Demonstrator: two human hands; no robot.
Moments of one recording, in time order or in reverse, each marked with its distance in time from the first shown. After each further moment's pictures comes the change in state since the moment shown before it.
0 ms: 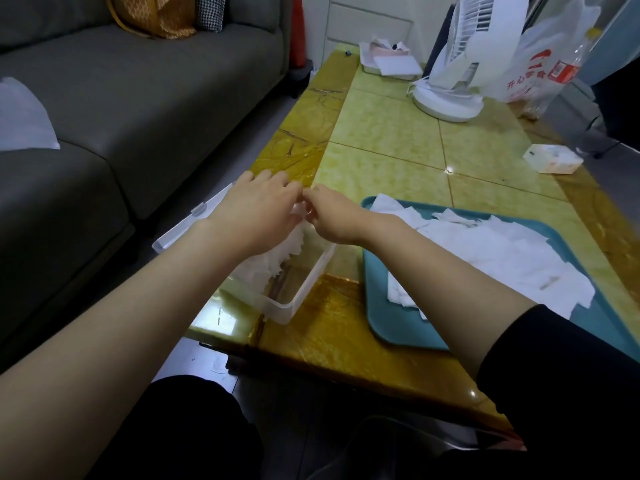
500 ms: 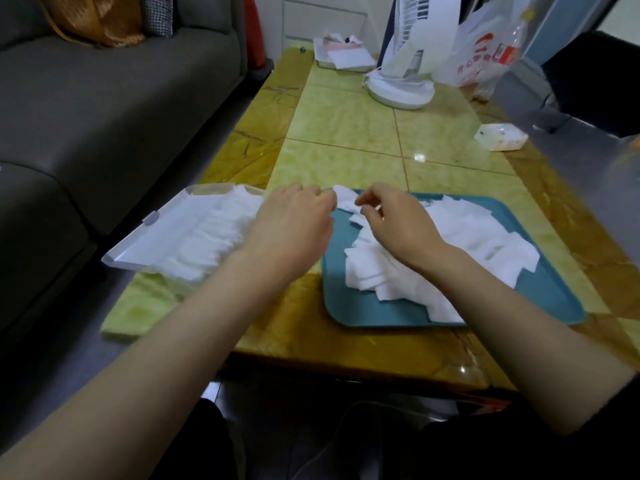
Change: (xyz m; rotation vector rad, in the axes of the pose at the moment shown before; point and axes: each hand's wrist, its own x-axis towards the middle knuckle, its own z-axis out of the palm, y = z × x) left_hand 0.001 0.096 -0.021 -0.213 0.138 0.094; right_hand -0.109 0.076 -0.025 0.086 0.442 0.301
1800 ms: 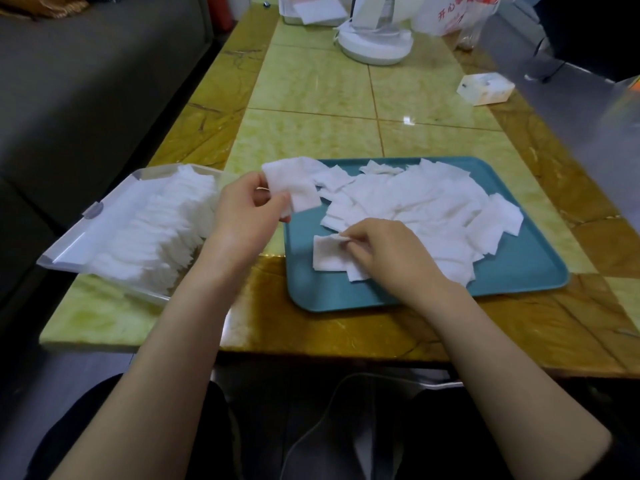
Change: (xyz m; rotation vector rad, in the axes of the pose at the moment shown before) left_hand 0.004 0.010 0.038 -1.127 0.119 -0.528; right_hand -0.056 0.042 0.013 -0.052 -0.118 -0.017
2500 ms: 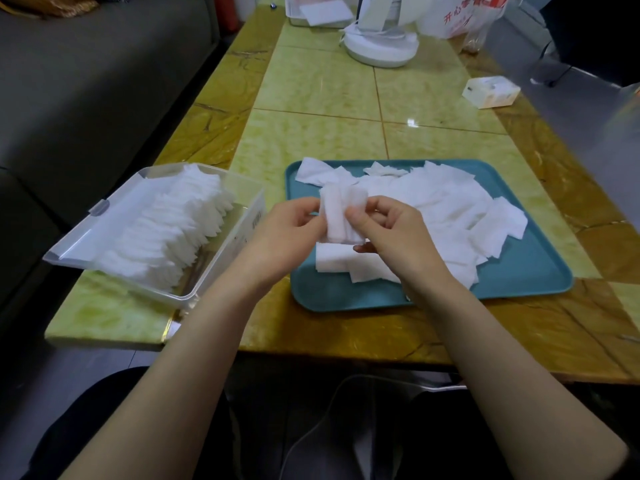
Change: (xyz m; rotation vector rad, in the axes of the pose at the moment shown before) left_hand -0.020 0.005 0.017 0.060 -0.303 -0.003; right_hand 0.000 -0.023 -0.013 0.970 0.133 0.245
